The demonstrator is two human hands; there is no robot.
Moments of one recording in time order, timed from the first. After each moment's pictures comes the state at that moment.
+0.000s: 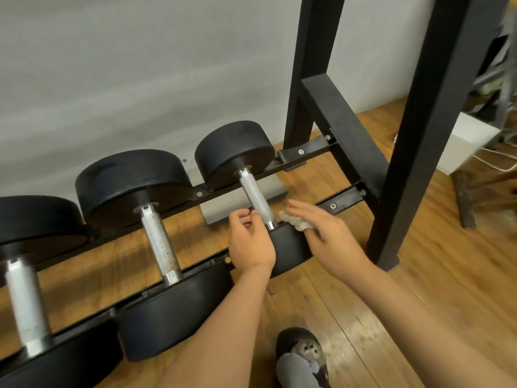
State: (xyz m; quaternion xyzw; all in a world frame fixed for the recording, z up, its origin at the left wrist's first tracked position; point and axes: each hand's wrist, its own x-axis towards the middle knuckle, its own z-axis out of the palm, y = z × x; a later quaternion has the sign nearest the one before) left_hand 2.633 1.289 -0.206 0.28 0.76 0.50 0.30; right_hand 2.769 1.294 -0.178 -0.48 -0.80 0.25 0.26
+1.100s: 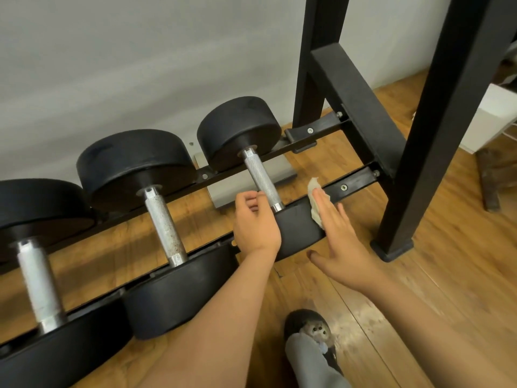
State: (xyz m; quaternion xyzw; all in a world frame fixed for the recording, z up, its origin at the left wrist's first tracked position) left_hand 2.634 1.288 -0.204 0.29 0.75 0.50 0.31; right_hand 2.789 1.280 -0.230 -0.47 -0.82 0.26 0.22
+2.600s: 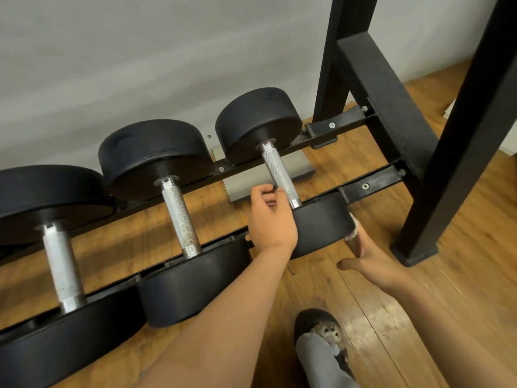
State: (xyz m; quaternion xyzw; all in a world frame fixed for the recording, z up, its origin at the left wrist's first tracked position) left_hand 2.633 1.289 -0.209 0.31 0.75 0.51 0.30; right_hand 2.813 1.291 -0.270 -0.47 -0.59 0.61 0.23
